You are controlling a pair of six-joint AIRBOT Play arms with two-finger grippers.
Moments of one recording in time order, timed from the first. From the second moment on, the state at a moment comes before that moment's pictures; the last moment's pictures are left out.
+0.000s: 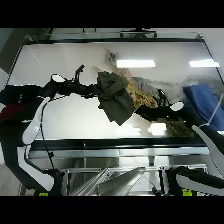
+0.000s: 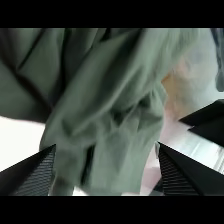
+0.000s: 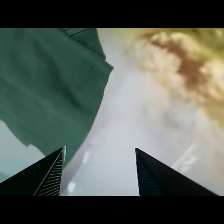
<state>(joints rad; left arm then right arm) -0.17 -1.85 1.47 0.54 -1.12 -1.03 0.11 -1.35 0.71 -0.58 0.75 1.28</state>
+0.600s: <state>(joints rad) -0.24 -2.11 1.83 0.60 -1.13 -1.07 0.16 -1.56 0.77 0.00 0.66 0.84</state>
